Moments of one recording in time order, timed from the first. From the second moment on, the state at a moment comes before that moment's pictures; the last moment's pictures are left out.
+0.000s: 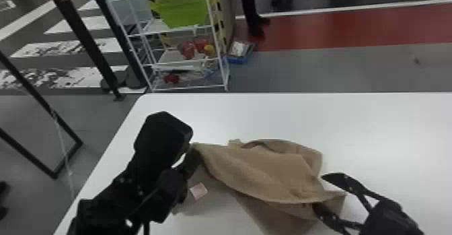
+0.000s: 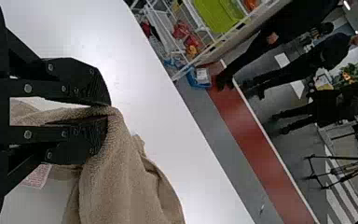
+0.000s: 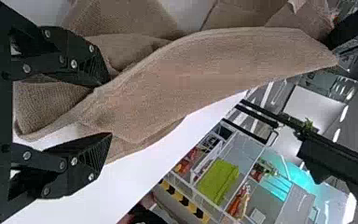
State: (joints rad) left arm 0.34 0.29 -0.53 -2.80 -1.17 1.47 -0.70; right arm 0.42 -0.35 0.26 -2.04 0.42 0.08 0.50
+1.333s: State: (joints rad) left arm 0.24 0.27 -0.59 -2.80 -1.17 1.49 -0.70; right arm 0.66 -0.37 0.22 -2.19 0.39 0.04 0.77
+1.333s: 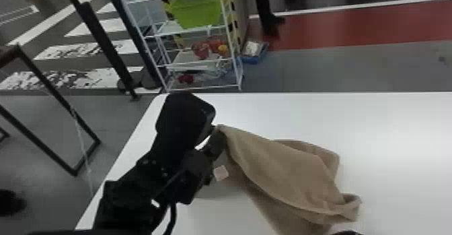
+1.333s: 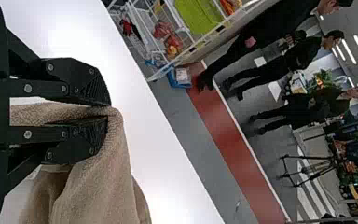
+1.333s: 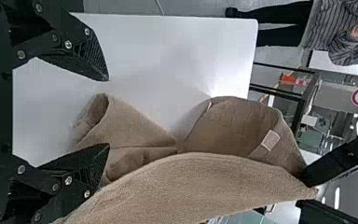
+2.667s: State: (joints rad) left arm 0.24 0.27 -0.59 -2.80 -1.17 1.50 -0.70; right arm 0.52 -0.31 0.35 -1.99 0.42 0.10 0.74
